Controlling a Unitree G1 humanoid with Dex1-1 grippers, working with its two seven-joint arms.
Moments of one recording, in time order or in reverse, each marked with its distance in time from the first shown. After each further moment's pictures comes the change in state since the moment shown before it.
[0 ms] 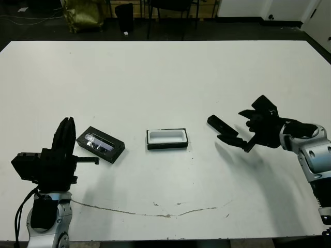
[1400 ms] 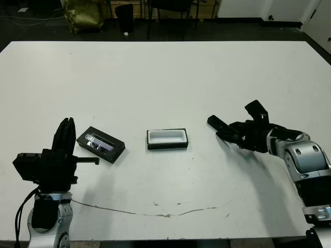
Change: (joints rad) left arm 0.000 -0.001 -0.003 0.006 0.025 -0.004 0.012; right arm 0.001 0.112 -0.041 0.005 0.056 0.187 -0.159
